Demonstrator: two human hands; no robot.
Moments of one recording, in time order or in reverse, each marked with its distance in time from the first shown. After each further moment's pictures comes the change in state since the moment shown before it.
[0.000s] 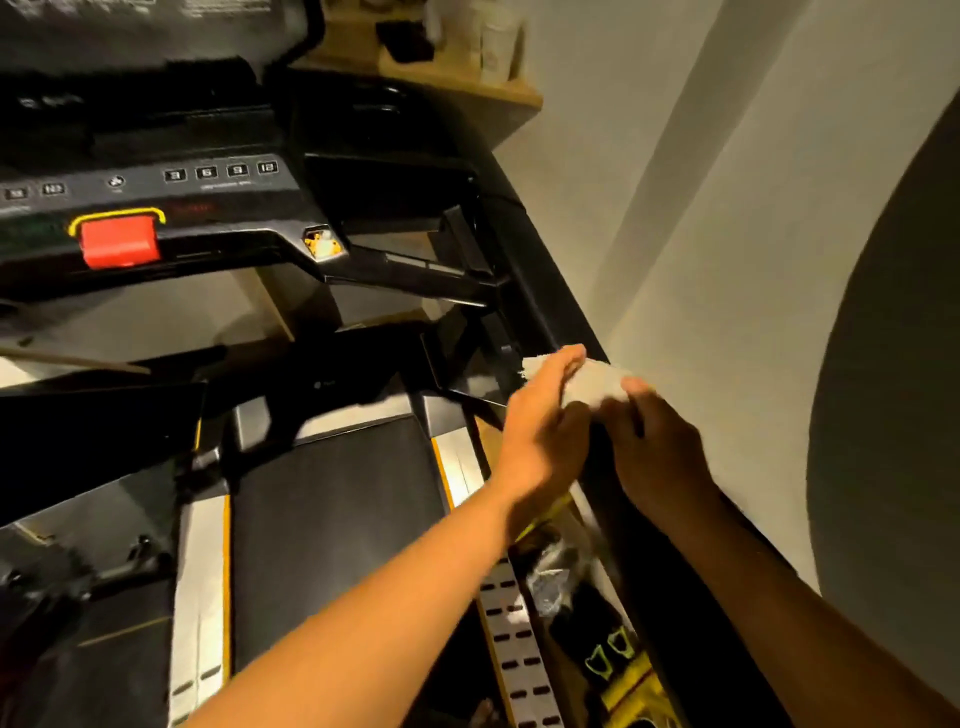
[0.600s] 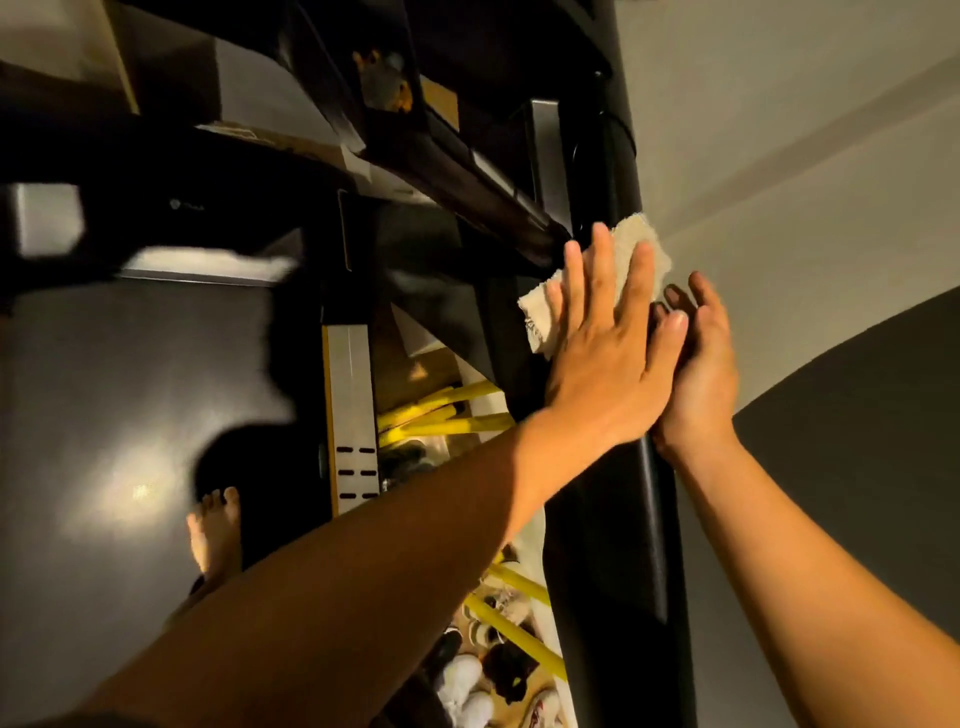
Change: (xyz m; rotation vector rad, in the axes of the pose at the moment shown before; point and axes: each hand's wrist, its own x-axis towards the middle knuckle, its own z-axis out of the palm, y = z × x) left_hand 0.105 -0.042 0.001 0.239 0.070 -0.016; right_hand 0.120 -0.057 0.036 0.584 0.103 0.060
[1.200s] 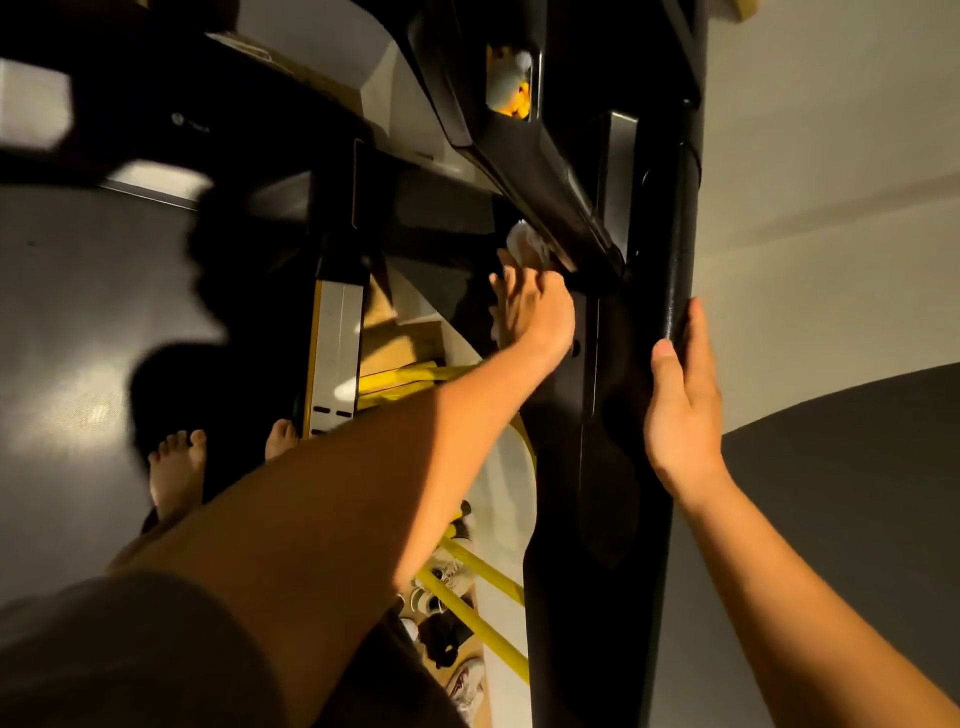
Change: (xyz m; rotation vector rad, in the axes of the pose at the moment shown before) left_hand 0.060 -0.081 -0.017 -0.559 0.034 -0.731; right_hand -0.016 -0.008 0.020 -0.766 -0.183 -0.158
